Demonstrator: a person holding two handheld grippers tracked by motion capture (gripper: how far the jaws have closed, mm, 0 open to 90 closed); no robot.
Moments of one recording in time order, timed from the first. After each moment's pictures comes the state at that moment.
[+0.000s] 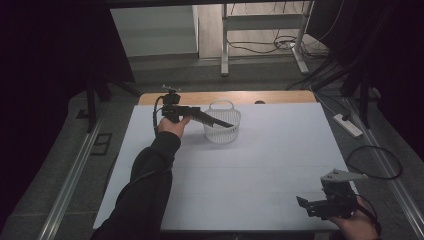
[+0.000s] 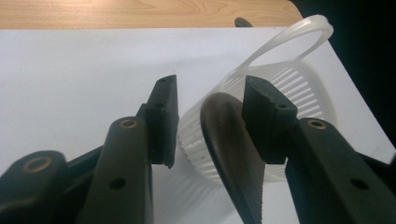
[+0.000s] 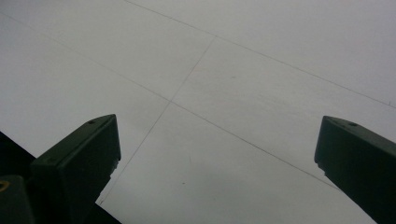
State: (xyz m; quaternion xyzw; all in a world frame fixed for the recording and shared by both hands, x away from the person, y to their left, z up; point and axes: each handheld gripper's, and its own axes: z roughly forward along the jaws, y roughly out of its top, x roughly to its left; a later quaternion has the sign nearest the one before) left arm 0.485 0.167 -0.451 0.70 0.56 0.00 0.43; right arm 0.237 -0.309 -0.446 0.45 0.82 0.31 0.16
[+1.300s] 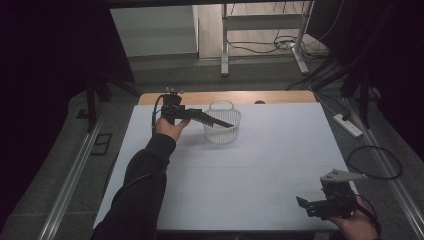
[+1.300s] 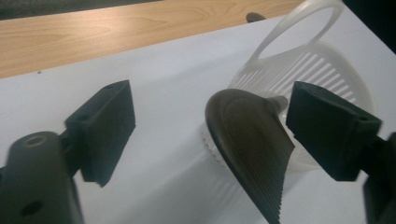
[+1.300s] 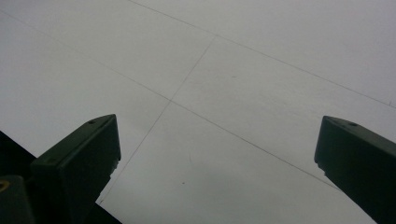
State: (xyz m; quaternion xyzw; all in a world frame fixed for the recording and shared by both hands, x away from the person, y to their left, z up) left arm 0.478 0.166 -0.447 0.75 0.51 0.08 0.42; right arm 0.237 -0.308 -0.446 0.45 0.82 0.31 0.16
